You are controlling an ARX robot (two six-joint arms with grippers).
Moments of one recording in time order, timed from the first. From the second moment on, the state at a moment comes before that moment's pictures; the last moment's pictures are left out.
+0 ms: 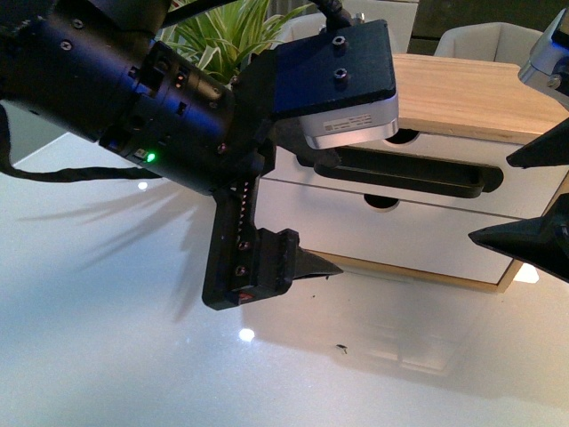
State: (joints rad) left arm -0.44 1.82 1.16 -0.14 0.63 1.14; right arm 0.11 1.48 0.87 -0.14 -0.39 -0.87
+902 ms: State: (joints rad) left arm -0.49 2.05 1.37 -0.13 0.54 1.17; right arm 0.04 1.51 0.91 -0.14 -0.47 -0.86
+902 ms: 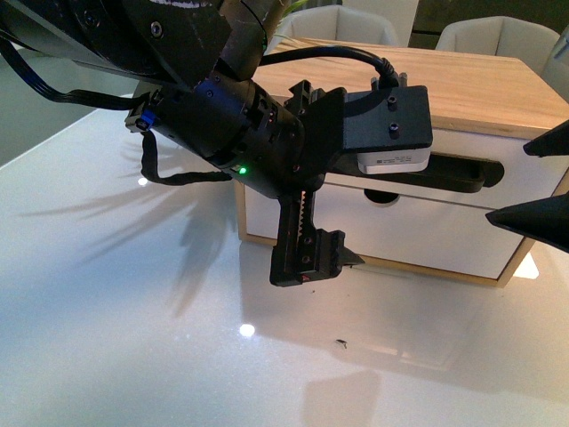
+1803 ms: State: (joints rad) left arm -0.45 2.10 1.50 -0.16 0.50 1.17; right arm 0.03 1.54 0.95 -0.14 -0.50 -0.85
